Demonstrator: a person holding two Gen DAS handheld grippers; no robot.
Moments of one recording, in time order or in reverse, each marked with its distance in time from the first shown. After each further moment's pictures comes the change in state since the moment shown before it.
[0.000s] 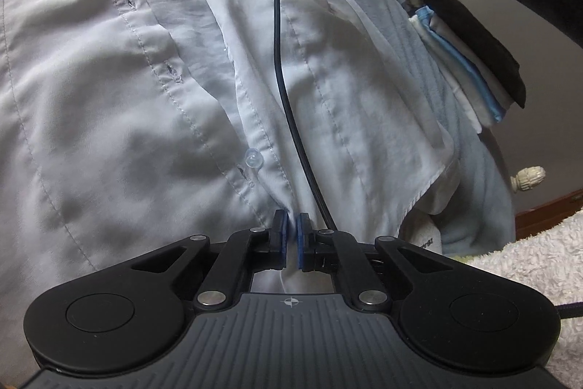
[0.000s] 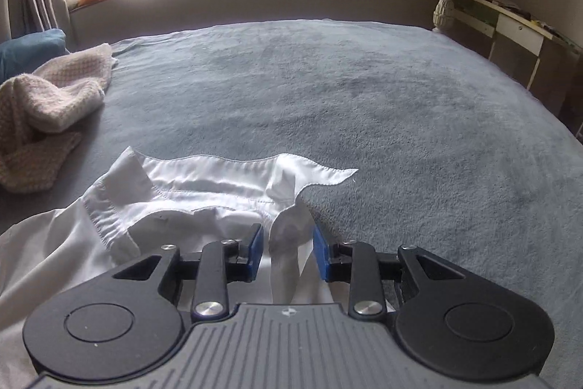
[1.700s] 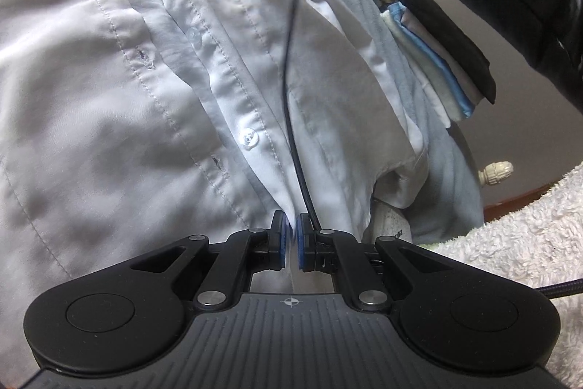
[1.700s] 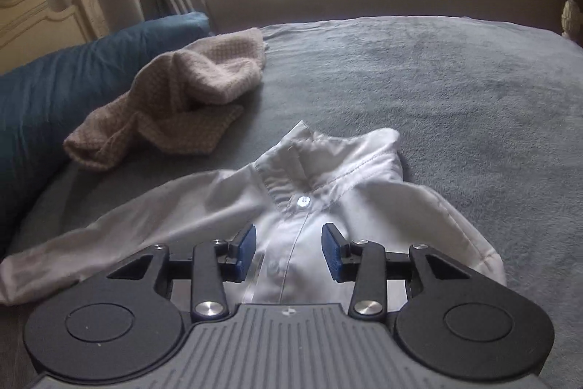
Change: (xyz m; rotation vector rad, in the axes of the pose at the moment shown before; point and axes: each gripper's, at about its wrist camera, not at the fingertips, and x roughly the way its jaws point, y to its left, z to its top) left arm 0.004 0.001 -0.002 0.006 0.010 -0.118; right arm -0.068 0.031 -0.023 -0.168 0.064 0.490
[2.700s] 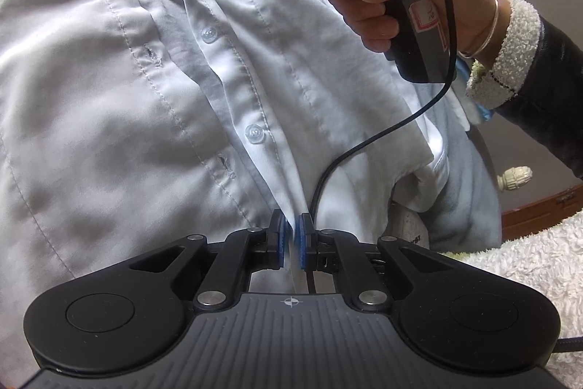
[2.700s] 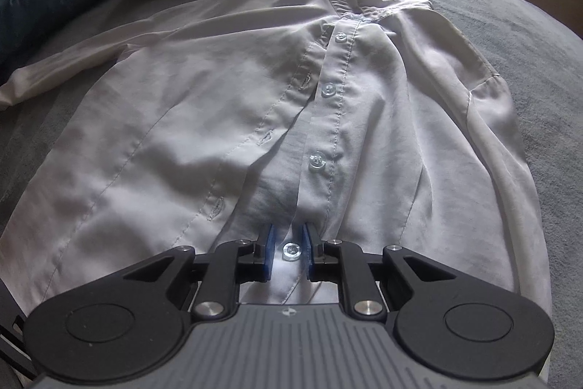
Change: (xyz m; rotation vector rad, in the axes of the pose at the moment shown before) left arm 0.004 -0.001 0.000 -0.024 0.005 0.065; right arm -0.035 0.045 -0.144 -0.185 0.229 -0.084
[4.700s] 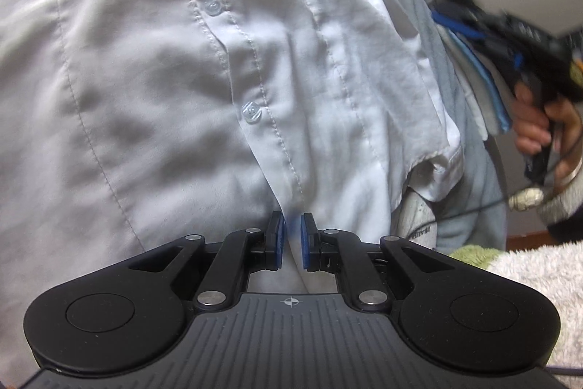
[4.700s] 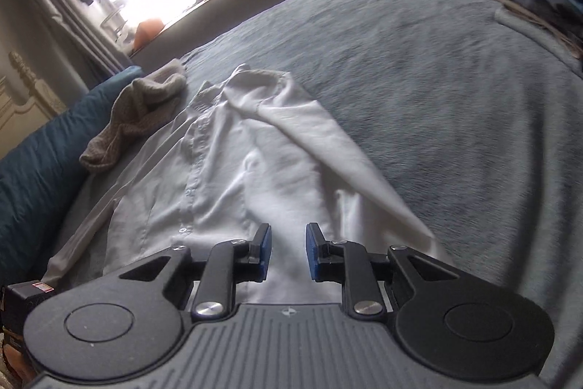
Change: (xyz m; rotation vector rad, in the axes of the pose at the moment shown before) left arm -0.014 0.004 -0.029 -0.164 0.011 0.059; right arm -0.178 -0.093 -0.154 0.695 -0.315 -0.008
